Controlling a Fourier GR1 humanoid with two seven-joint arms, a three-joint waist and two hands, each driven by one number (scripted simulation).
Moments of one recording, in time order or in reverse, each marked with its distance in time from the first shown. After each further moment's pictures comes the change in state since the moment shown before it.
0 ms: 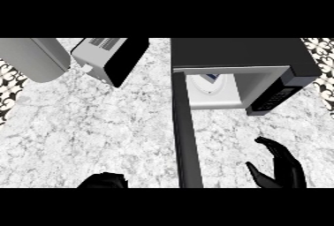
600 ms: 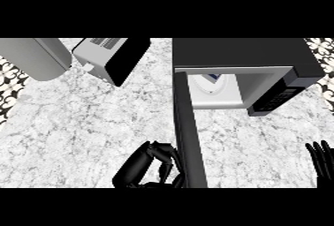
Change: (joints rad) left arm -0.431 -0.005 -0.220 0.348 -0.070 0.273 0.073; right arm 0.212 -0.085 -0.088 -0.323 -0.140 0.079 0.125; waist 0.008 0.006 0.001
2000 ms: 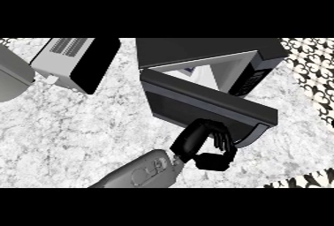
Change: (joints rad) left arm -0.693 0.003 -0.461 0.515 0.598 0.517 0.024; right arm -0.054 -0.172 0.001 -0.327 -0.208 0.216 0.207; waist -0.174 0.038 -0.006
